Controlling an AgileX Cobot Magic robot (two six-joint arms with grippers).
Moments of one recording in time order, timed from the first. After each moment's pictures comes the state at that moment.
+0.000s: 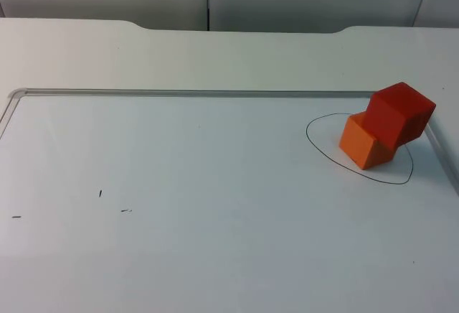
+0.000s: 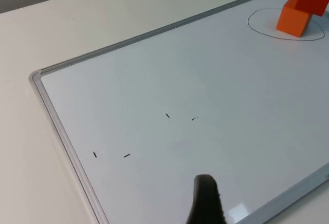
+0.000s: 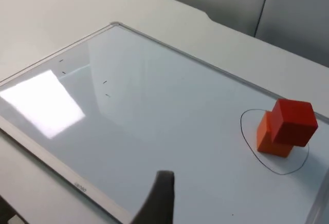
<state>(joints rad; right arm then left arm) 0.30 0.07 -0.62 0.31 1.10 -0.40 -0.46 0.00 -0.52 -0.04 1.10 0.03</state>
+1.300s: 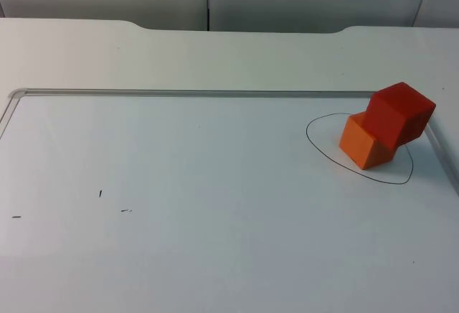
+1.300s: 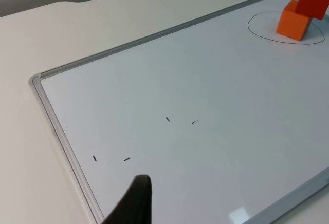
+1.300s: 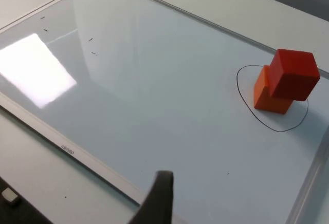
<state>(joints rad) 0.30 0.01 -0.52 0.26 1.13 -0.37 -0.46 0.00 -0.51 -0.04 1.09 0.03</state>
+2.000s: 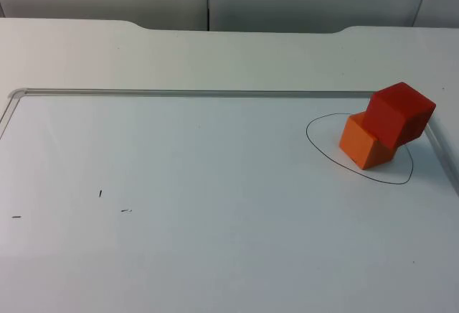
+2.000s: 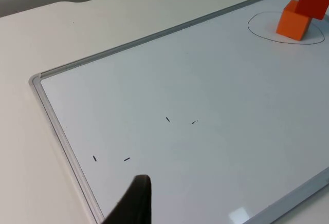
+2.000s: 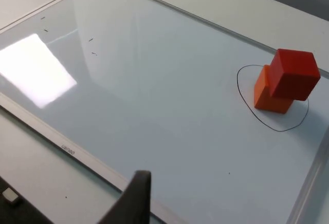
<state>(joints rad) 0.30 0.01 -0.52 0.26 1.13 -0.37 -0.46 0.00 -0.51 -0.04 1.09 0.03</state>
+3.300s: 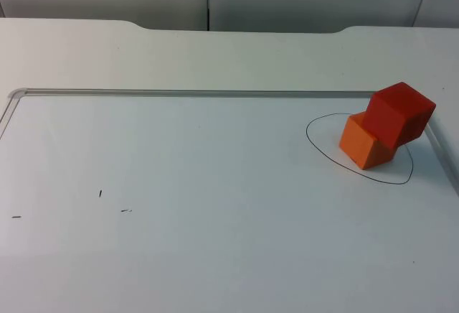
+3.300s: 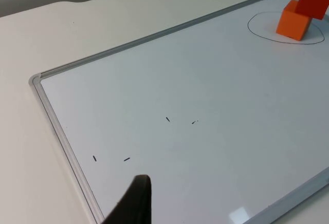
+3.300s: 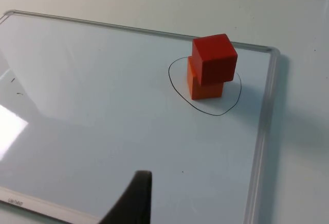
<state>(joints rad) 0.30 0.01 -0.52 0.03 1.09 -0.02 -0.46 0.00 -0.51 -0.04 1.09 0.03</state>
